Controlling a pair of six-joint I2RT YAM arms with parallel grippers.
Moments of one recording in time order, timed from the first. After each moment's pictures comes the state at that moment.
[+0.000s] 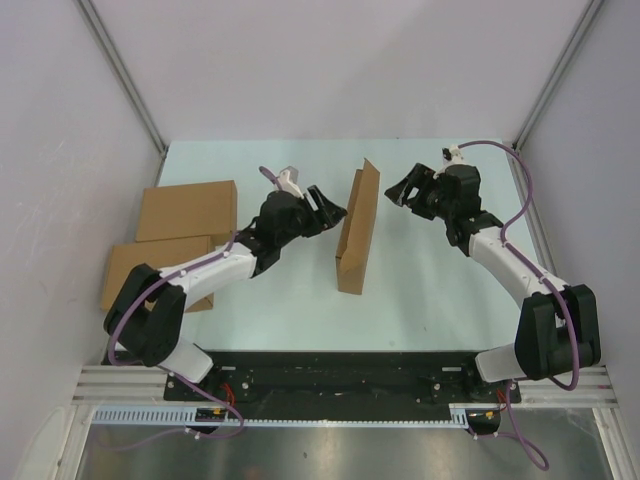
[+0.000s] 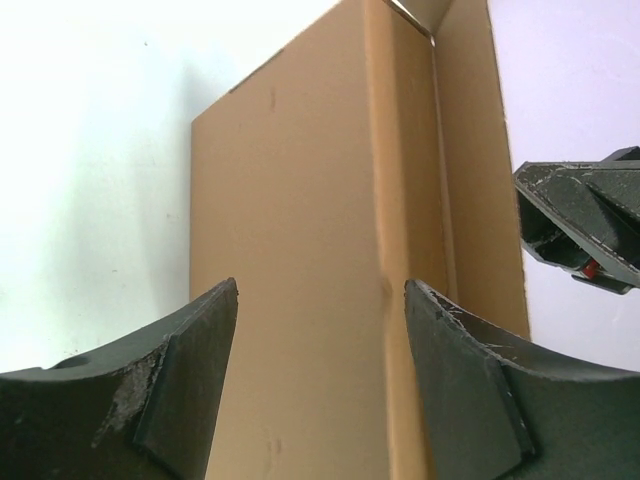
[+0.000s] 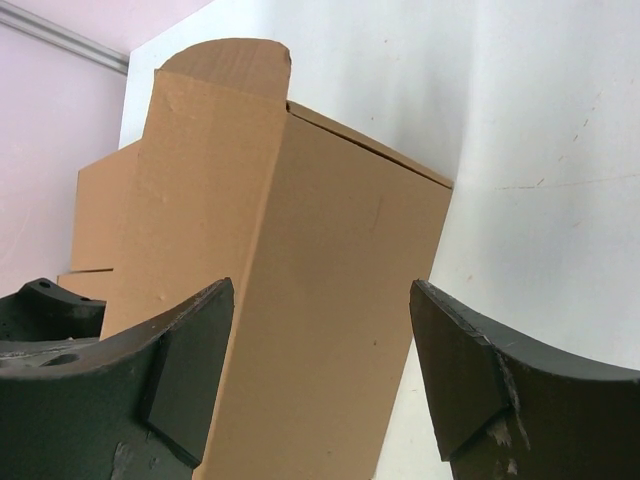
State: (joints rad) left arm -0.61 1.51 0.91 0.28 0.03 -0.85; right arm 0.24 1.41 0.99 0.02 -0.24 0.66
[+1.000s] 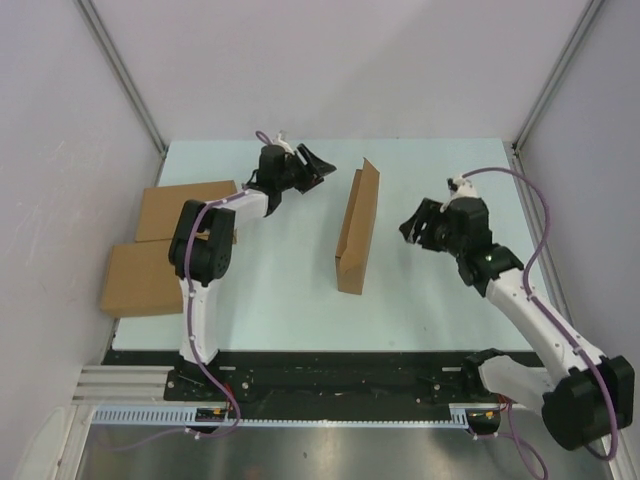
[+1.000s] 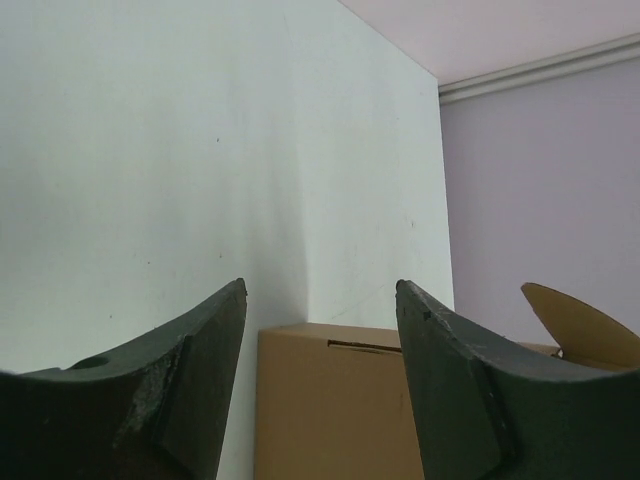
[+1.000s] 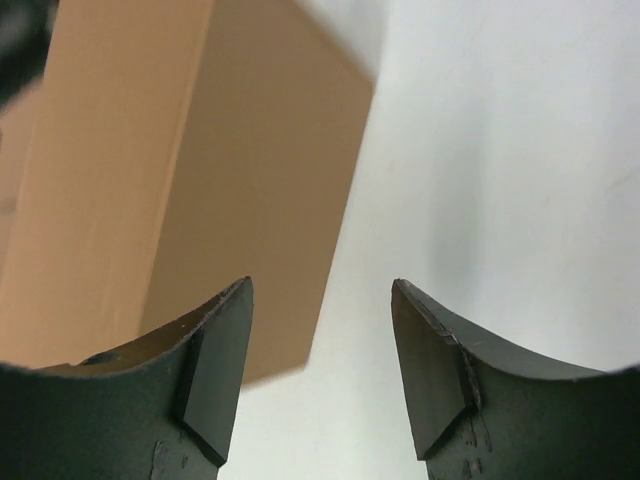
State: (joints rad) left arm -0.32 2.15 1.48 0.35 0.36 -0.95; right arm 0.30 1.10 0.87 -0.24 -0.06 0.55
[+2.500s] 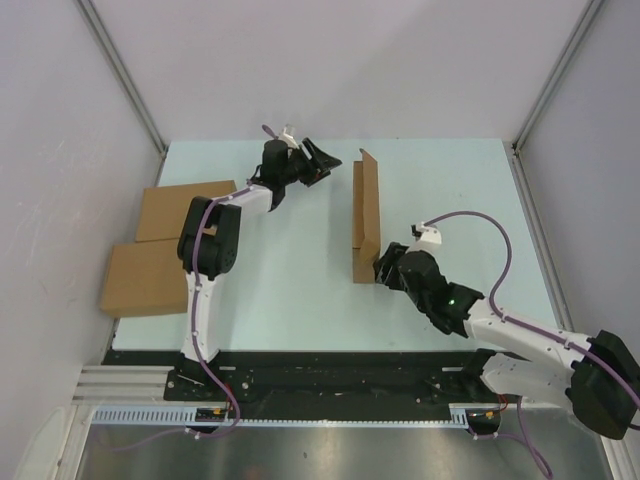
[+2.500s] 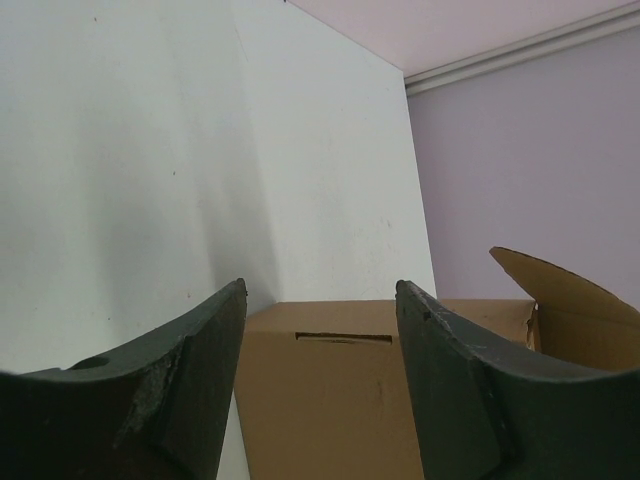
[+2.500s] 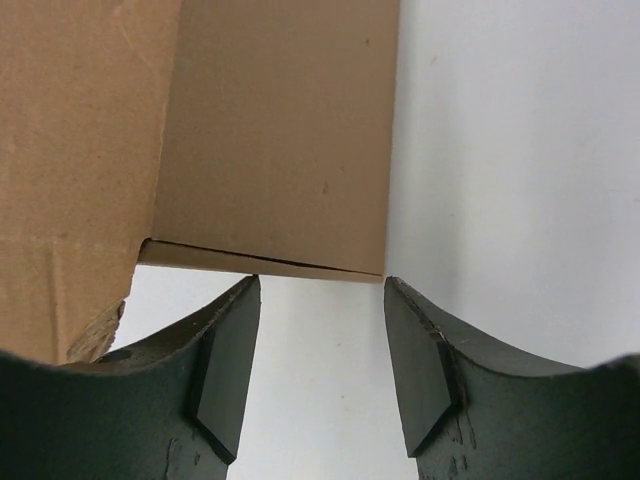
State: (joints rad) left arm -0.31 2.27 1.61 0.39 0.46 -0.96; right arm 0.83 1.04 0.54 -0.02 0.45 0.75
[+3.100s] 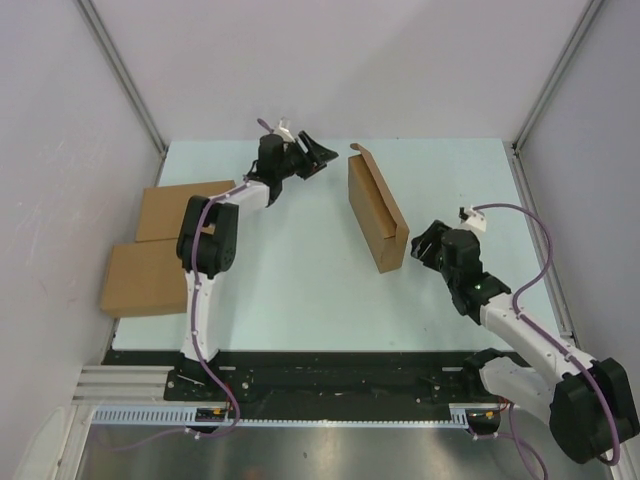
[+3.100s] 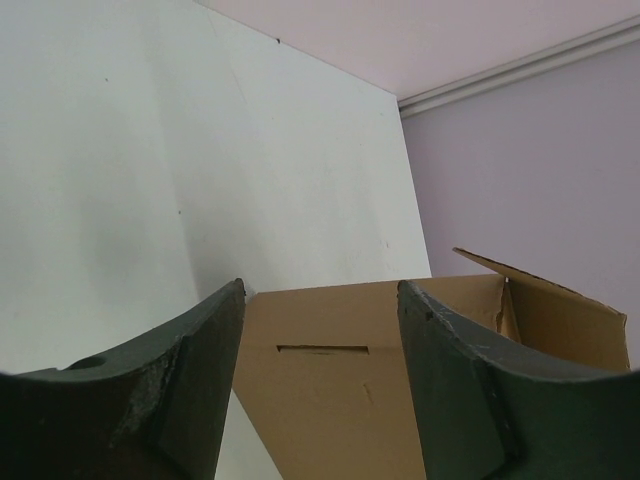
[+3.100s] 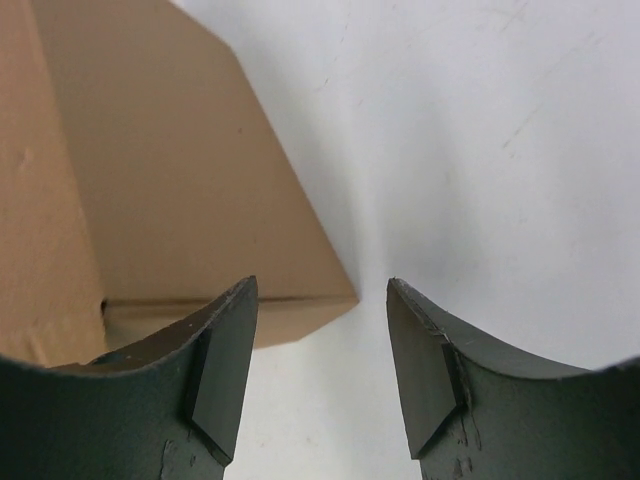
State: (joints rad) left arm -0.29 2.28 1.67 0.39 0.46 -0.94; right arm 0.42 0.98 0.52 -0.02 0.29 0.69
